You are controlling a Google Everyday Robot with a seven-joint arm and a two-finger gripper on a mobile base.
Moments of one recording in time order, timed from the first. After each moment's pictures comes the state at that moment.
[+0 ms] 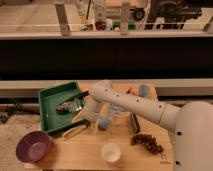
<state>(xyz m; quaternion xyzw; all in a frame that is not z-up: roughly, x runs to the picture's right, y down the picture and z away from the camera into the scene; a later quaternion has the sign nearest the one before) -0.110 0.197 0.779 -0.26 -0.42 -0.46 0.74</state>
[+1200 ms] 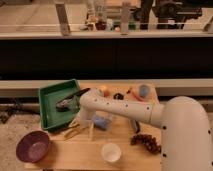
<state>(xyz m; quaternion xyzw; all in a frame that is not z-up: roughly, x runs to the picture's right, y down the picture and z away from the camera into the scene) -0.146 0.223 0.826 -0.26 -0.36 -0.42 0.79</state>
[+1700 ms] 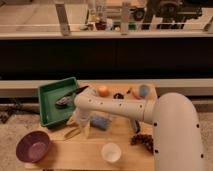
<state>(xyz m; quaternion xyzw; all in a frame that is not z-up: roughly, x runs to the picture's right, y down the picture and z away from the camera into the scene) -0.161 0.217 0.842 -0.29 -0.32 -0.38 0.82</state>
